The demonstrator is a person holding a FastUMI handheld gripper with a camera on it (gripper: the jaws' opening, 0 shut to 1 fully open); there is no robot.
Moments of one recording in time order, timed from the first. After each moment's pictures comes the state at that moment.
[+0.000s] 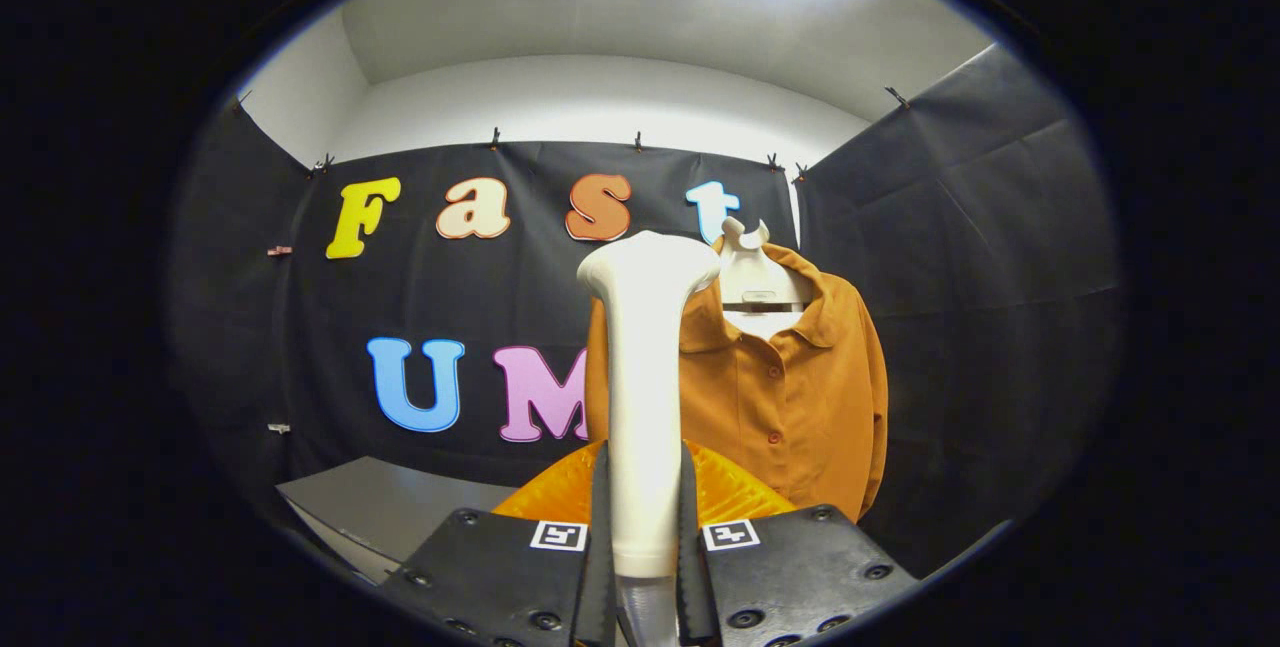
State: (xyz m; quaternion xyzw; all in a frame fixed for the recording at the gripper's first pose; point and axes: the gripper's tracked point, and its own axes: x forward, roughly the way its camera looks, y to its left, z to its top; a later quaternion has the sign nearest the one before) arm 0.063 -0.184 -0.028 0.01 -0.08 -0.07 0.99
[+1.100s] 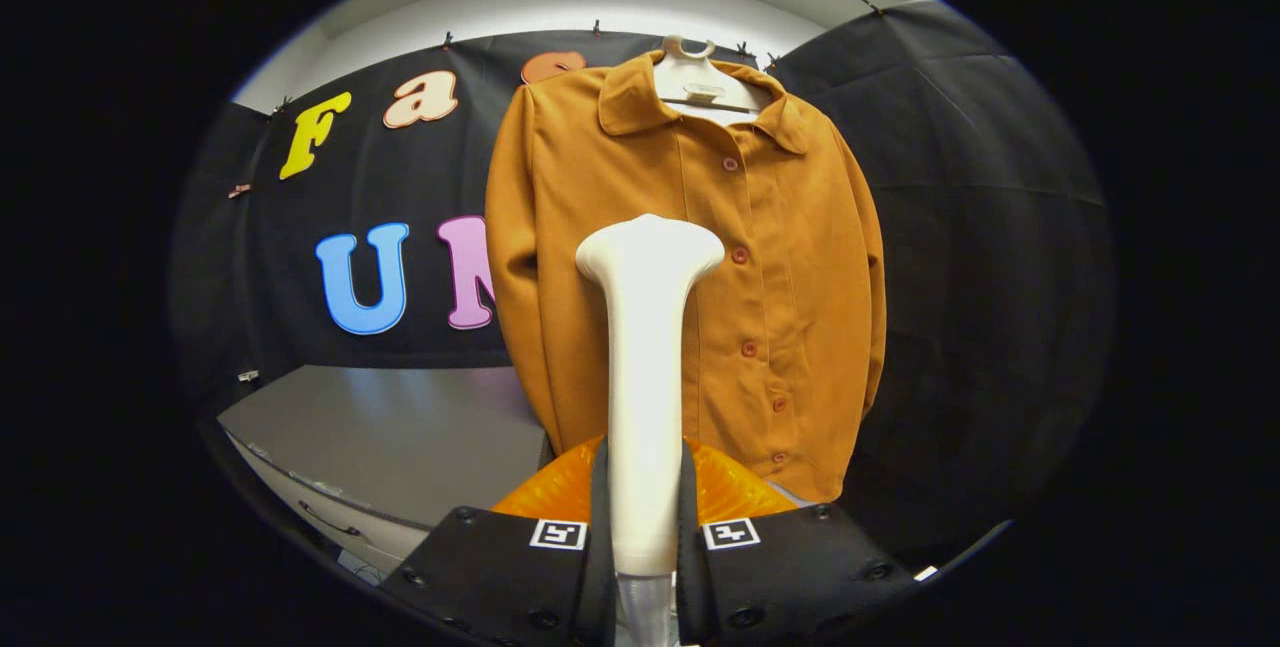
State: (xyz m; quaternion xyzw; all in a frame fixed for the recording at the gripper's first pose) arm 0.094 -0.233 -0.215 0.04 0.09 -0.11 0.99
